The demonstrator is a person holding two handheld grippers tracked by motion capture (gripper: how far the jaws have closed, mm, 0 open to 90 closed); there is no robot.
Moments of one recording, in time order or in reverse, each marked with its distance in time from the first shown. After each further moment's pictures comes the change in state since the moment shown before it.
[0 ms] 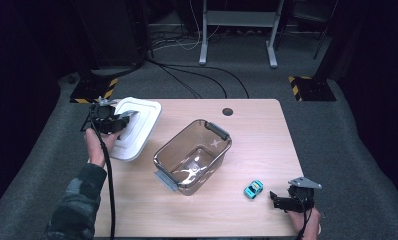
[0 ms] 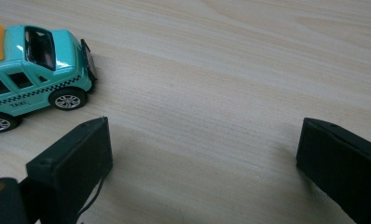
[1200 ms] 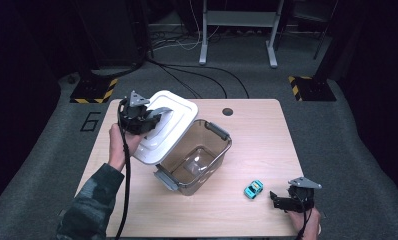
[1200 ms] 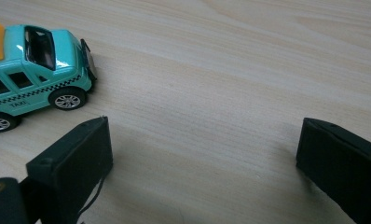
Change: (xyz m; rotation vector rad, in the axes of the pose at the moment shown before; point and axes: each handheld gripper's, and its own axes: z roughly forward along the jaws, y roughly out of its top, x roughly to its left) left arm -0.094 0.035 -0.039 -0.077 -0.180 0.227; right arm 0.000 0.000 0.000 -0.001 -0.001 -0.003
